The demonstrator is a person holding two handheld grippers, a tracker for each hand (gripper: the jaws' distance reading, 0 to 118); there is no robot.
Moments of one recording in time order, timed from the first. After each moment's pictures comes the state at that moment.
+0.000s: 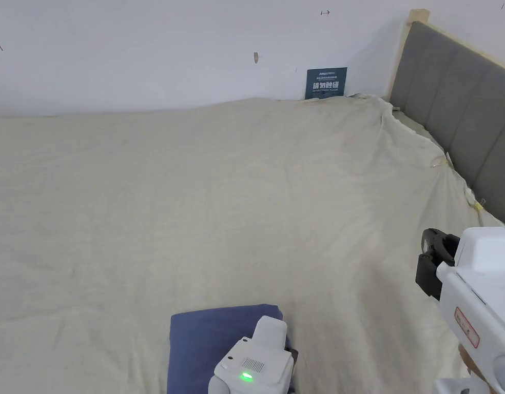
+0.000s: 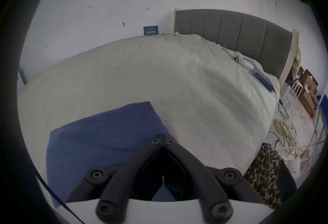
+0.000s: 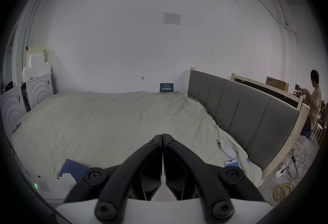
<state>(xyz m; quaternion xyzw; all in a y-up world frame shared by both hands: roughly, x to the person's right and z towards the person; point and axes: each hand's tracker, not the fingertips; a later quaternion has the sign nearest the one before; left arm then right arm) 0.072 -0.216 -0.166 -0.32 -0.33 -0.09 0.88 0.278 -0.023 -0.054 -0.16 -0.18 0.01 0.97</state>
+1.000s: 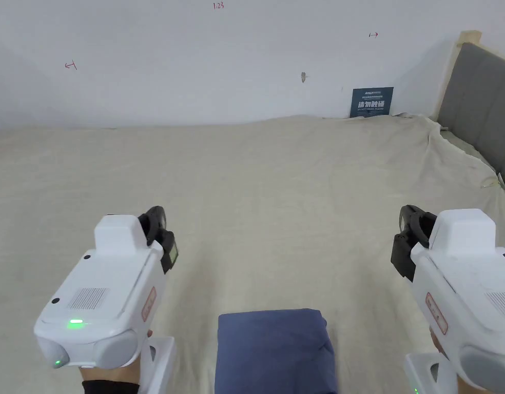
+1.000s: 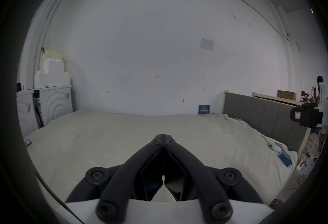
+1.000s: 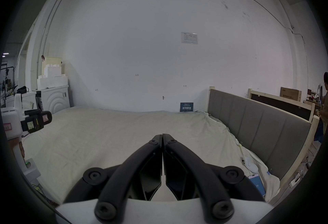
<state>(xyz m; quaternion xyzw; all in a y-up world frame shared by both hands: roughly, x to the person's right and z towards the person) -0.143 -0.021 -0.198 -0.04 -0.13 0.02 0.99 0.194 0.000 -0.083 -0.07 -0.11 0.01 0.99</state>
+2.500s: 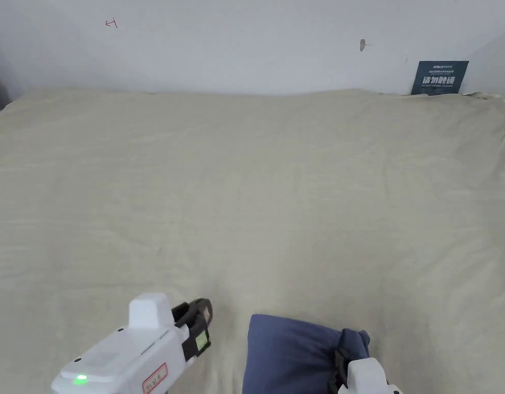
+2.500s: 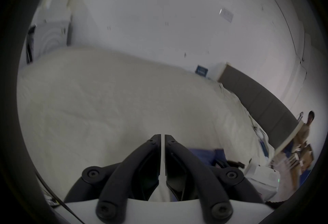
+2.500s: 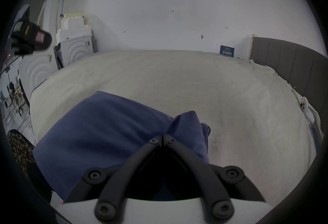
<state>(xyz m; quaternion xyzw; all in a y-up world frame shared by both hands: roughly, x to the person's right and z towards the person) -0.168 -0.135 -0.220 -0.32 -0.21 0.13 0.92 0.132 -0.276 -0.148 -0.26 0.03 0.01 0.97</state>
